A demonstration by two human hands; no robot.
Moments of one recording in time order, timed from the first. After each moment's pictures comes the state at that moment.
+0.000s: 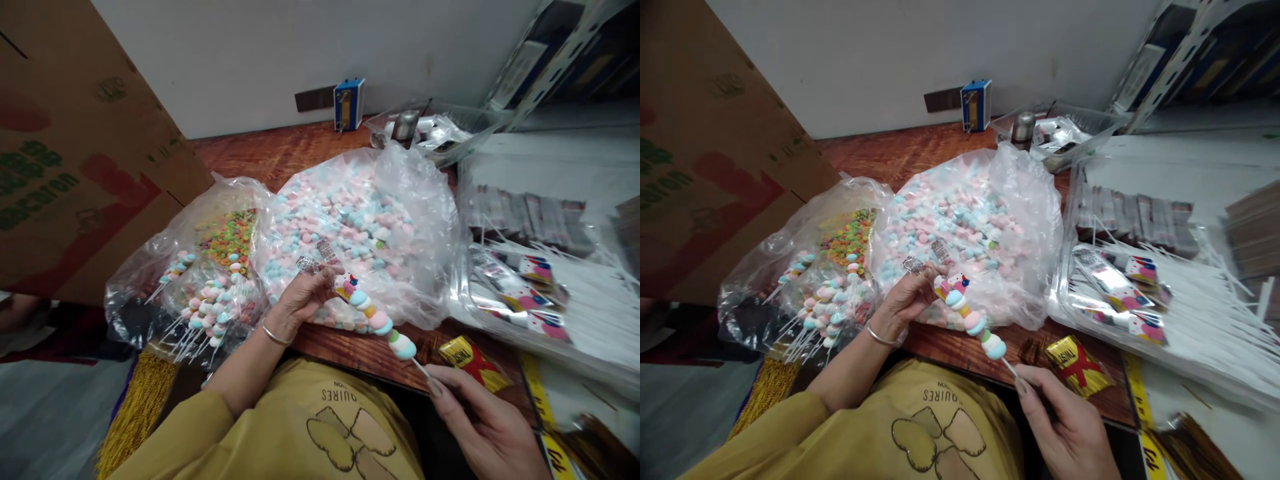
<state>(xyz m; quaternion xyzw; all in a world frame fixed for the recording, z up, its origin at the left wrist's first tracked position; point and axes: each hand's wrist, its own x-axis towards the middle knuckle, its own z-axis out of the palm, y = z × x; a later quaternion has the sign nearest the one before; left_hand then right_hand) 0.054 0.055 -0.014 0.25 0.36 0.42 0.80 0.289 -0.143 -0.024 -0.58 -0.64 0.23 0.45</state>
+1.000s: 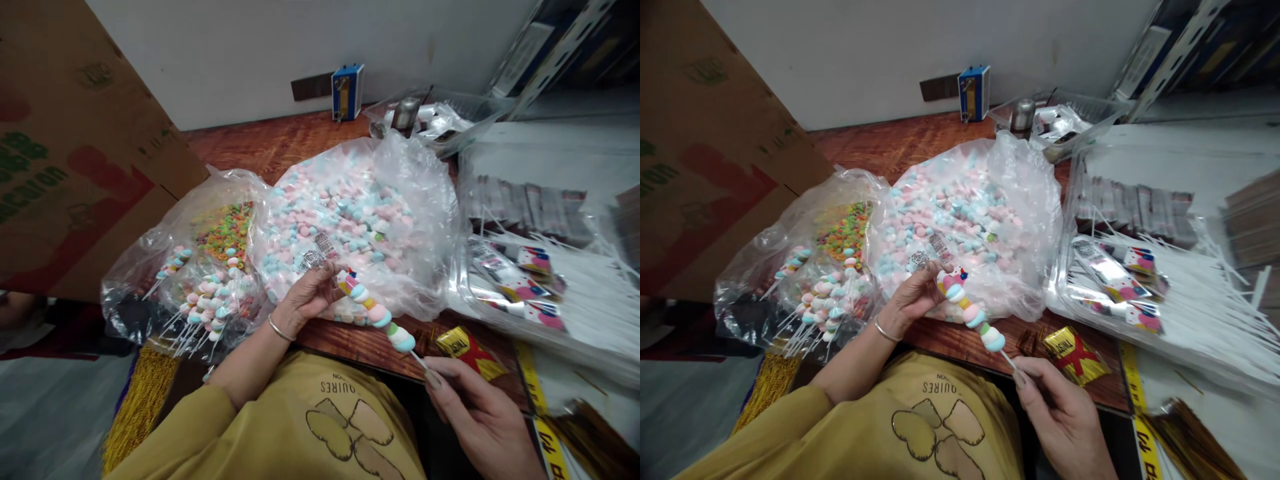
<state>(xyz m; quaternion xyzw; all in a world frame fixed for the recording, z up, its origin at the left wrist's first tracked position) 0.064 0.050 -0.027 0.18 0.32 0.40 0.84 0.284 -0.150 -0.040 -0.61 -0.54 0.33 0.48</state>
